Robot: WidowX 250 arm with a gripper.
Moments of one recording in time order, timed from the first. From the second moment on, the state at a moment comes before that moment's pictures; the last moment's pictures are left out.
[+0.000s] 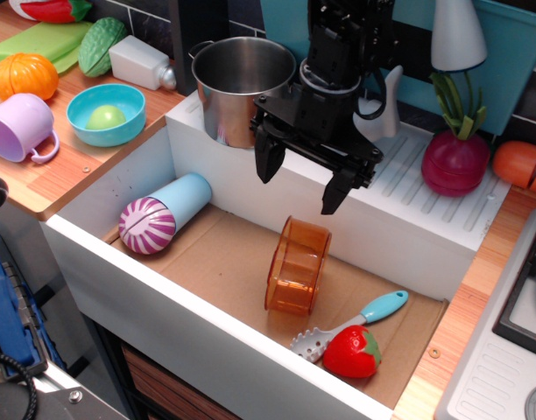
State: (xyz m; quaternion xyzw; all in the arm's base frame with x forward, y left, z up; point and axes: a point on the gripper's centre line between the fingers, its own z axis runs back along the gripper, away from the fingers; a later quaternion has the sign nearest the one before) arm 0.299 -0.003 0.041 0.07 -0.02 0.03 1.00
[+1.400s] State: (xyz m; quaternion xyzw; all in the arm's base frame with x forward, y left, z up) arm 0.296 0.001 0.005 -0.16 -0.05 0.10 0.98
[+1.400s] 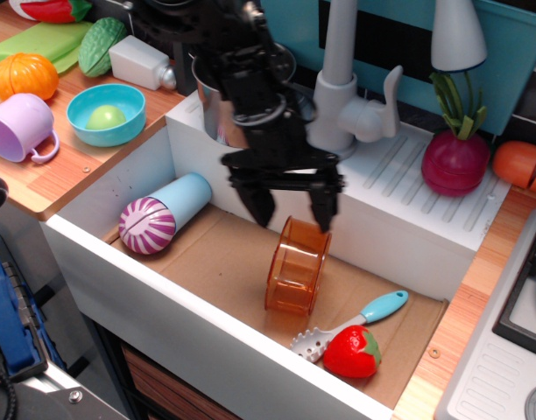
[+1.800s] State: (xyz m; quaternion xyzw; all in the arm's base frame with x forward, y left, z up) arm 0.299 -0.016 -0.004 -0.17 -0.06 0.10 0.98
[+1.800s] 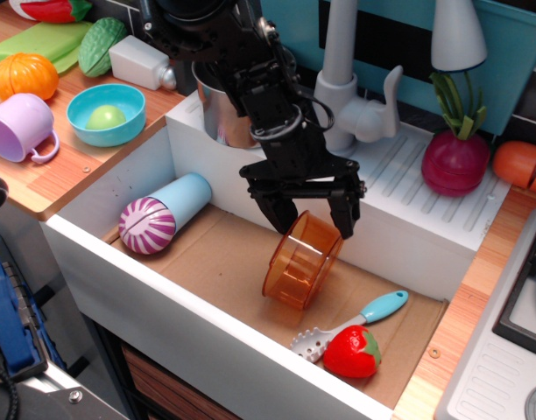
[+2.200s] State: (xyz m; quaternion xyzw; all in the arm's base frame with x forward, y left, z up) arm 0.289 -0.029 -0.013 -0.15 -0.05 0.11 0.98
